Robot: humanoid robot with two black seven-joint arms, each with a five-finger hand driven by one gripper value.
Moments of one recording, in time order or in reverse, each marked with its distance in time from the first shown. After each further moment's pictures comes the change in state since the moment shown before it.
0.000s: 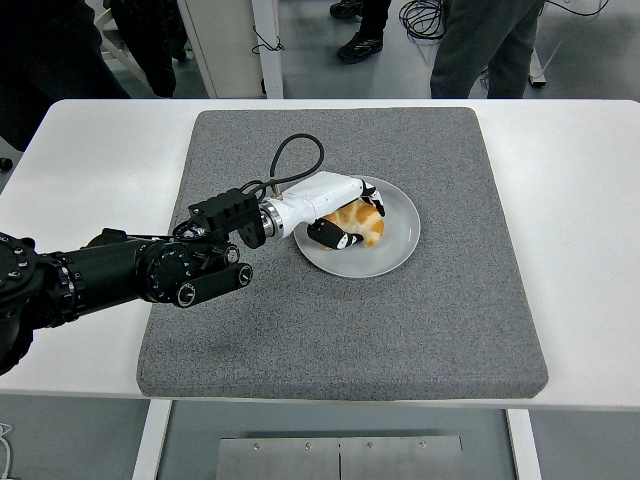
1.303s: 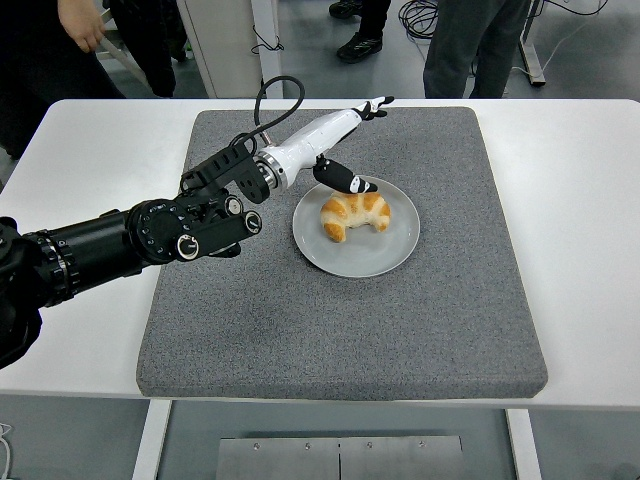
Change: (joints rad) left arm -0.064 0.021 -0.215 -0.007 -0.250 -0.080 0.013; right arm 0.000 0.000 0.000 0.001 -0.001 0.000 0.000
